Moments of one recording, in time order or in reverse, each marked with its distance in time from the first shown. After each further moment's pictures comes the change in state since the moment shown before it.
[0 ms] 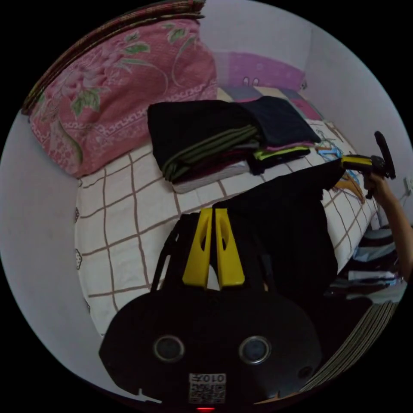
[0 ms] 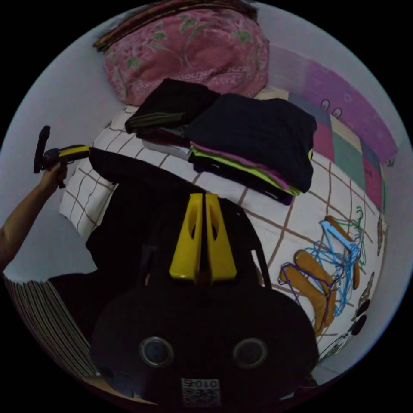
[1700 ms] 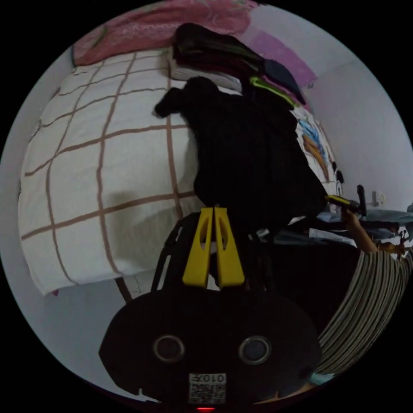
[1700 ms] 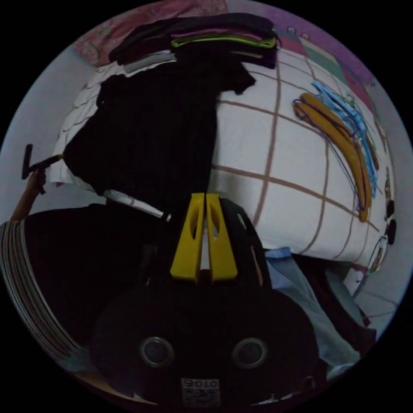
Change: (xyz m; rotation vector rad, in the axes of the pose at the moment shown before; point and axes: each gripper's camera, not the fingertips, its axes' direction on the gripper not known) left arm -0.207 0.044 0.142 -0.240 0.368 -0.230; right arm 0.254 -0.098 0.270 -0.312 0.010 0.209
